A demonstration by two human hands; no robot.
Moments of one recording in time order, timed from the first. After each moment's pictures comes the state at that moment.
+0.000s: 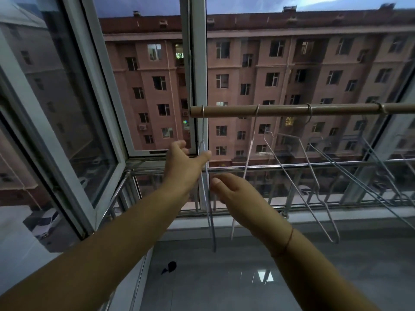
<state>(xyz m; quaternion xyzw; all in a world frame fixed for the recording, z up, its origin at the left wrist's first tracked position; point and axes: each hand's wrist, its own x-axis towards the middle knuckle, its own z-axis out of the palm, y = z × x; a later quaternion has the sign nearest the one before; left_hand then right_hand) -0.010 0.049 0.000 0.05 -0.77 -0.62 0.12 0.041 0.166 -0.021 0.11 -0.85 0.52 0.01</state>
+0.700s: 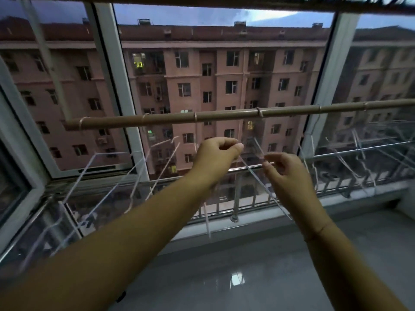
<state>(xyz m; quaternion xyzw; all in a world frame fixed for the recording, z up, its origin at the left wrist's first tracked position) -0.009 0.318 0.021 -0.19 -0.75 -0.63 -0.02 0.044 0.468 -0.021 -0.07 -0.85 0.41 0.32</state>
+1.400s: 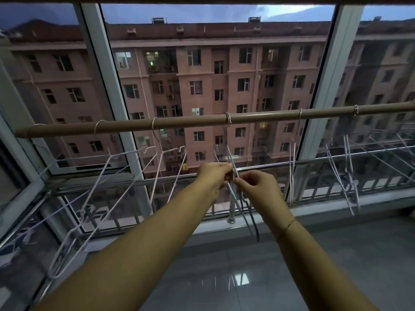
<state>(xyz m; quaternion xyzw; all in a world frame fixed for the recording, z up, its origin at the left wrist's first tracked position) -0.038 0.429 -0.022 0.06 -0.70 -0.71 -0.11 0.014 0.533 -0.054 -0.05 -0.83 0.52 0.19</state>
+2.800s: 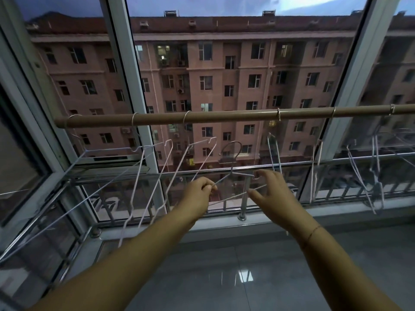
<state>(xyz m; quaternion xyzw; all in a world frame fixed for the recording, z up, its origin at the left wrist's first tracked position) -0.027 0.323 -0.068 -0.05 -0.85 -0.52 -0.02 0.022 0.501 -0.052 -0.02 -0.93 0.34 0.12</state>
